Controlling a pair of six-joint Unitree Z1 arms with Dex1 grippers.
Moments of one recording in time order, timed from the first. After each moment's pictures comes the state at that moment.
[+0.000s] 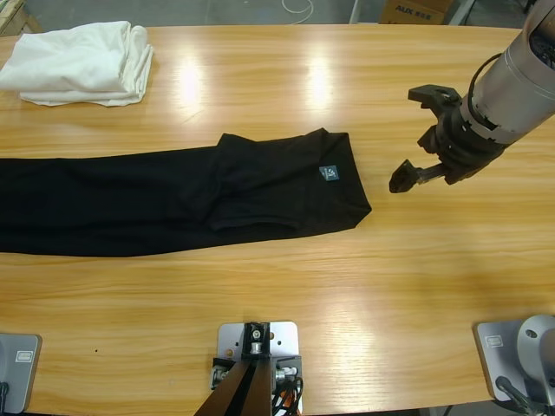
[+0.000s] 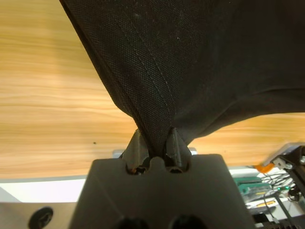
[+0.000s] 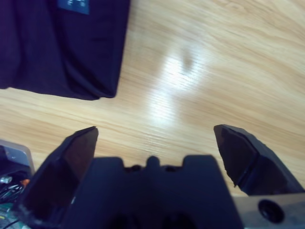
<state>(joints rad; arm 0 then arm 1) 0.29 1.72 -1.29 1.28 -0.07 0.14 0.59 1.74 -1.25 1.03 0.04 0.24</state>
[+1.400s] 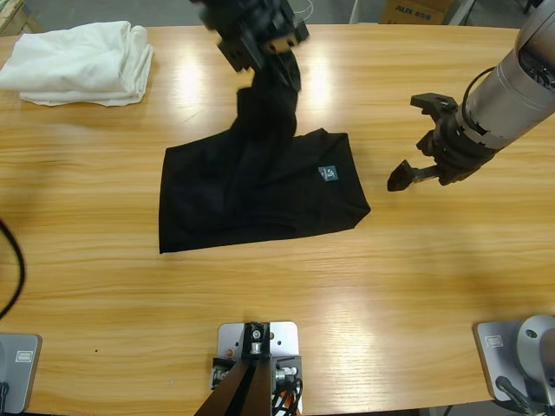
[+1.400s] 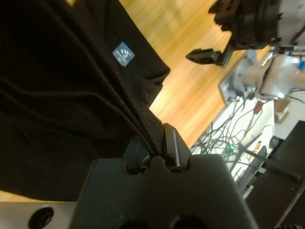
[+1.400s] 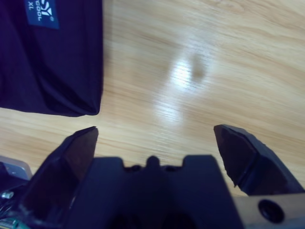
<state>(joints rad) -0.79 2.35 -2.61 1.51 -0.49 -0.26 0.52 1.76 -1.17 0.92 0.07 0.24</state>
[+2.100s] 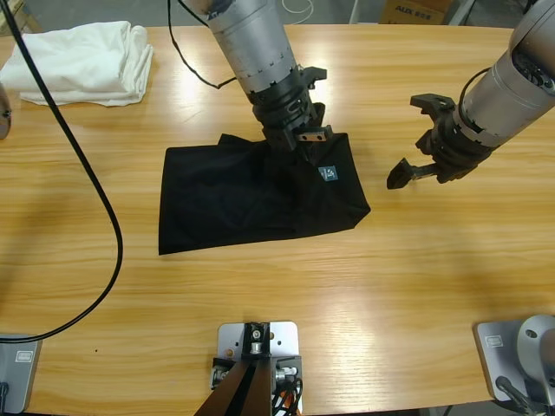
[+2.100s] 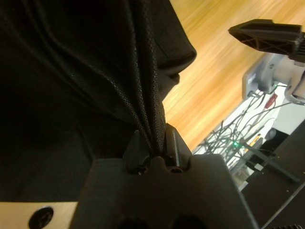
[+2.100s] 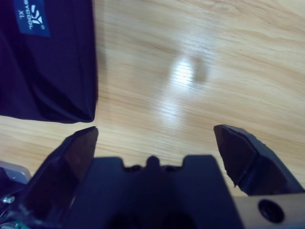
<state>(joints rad) -0.84 2.55 -2.61 1.51 -0.54 -0.31 0.50 1.78 -1.17 0.91 0.08 0.23</state>
